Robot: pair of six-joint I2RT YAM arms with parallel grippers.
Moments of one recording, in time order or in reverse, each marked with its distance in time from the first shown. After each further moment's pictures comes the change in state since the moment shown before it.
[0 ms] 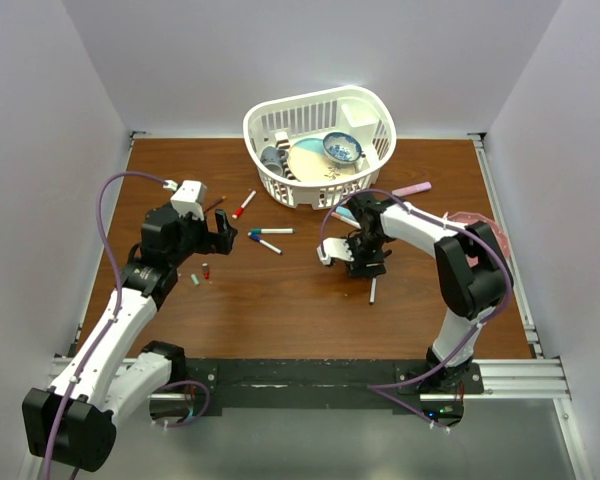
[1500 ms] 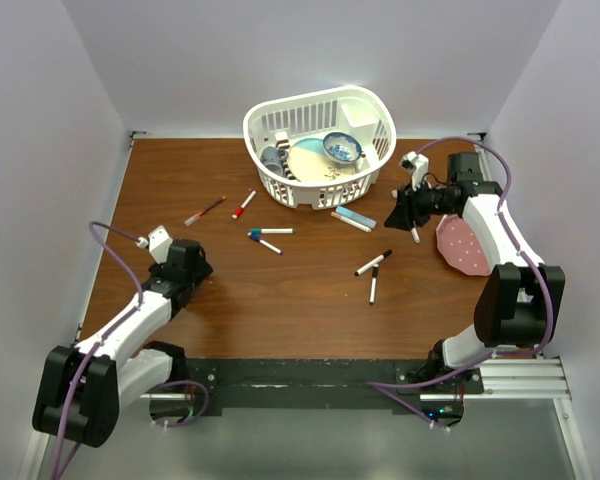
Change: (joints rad) left arm -0.002 0.149 -0.294 0.006 -0.579 -0.640; right arm -0.513 -0.264 0.047 0.147 -0.589 0.875
